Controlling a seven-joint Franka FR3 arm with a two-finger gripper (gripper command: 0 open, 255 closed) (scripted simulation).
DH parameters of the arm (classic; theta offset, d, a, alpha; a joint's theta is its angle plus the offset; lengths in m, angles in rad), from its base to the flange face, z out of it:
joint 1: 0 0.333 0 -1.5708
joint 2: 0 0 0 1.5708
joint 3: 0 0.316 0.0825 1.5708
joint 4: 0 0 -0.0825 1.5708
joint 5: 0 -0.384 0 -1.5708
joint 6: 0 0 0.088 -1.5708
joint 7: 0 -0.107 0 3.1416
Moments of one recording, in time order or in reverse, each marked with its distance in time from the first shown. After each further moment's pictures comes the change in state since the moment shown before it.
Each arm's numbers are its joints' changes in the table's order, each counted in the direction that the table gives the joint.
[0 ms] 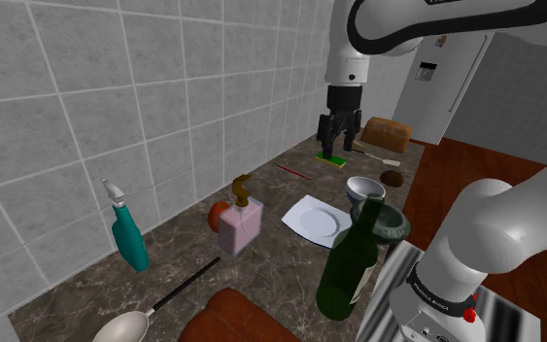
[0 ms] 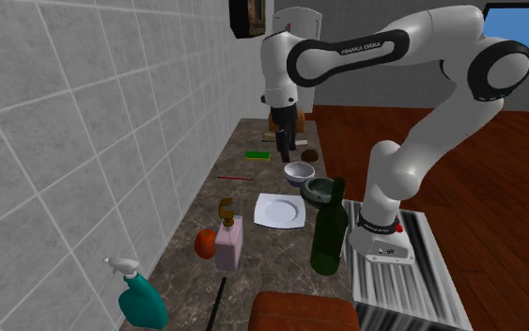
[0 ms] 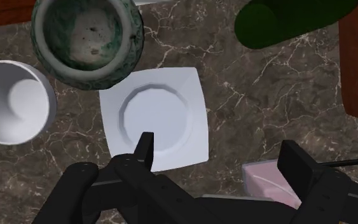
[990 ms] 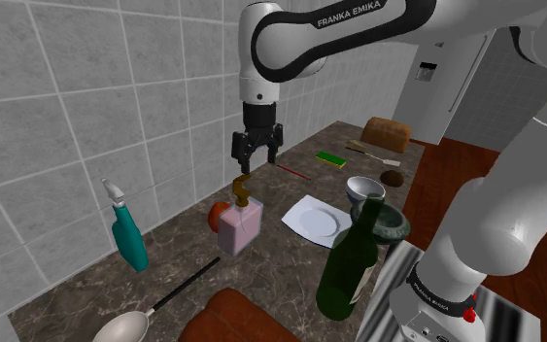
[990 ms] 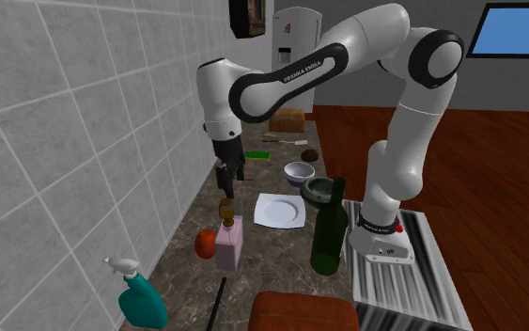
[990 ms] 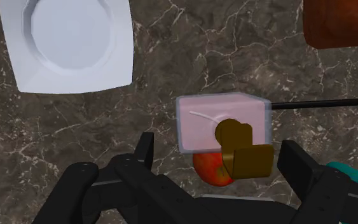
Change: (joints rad) arm 0.084 0.485 0.187 0.297 -0.013 0.258 -0.176
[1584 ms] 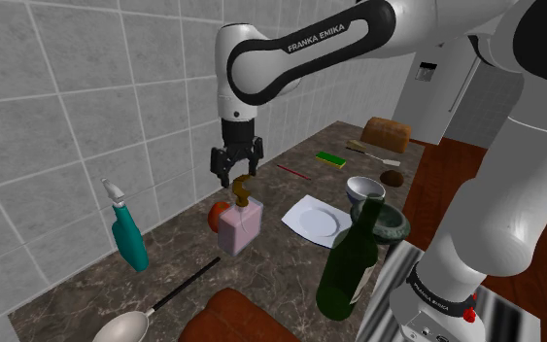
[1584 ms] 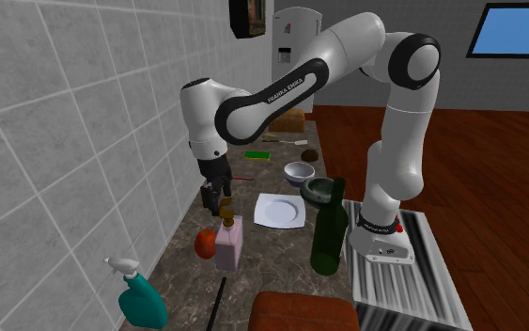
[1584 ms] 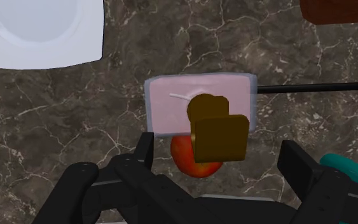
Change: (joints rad) arm 0.026 0.149 0.035 0.064 0.037 0.098 -0.054
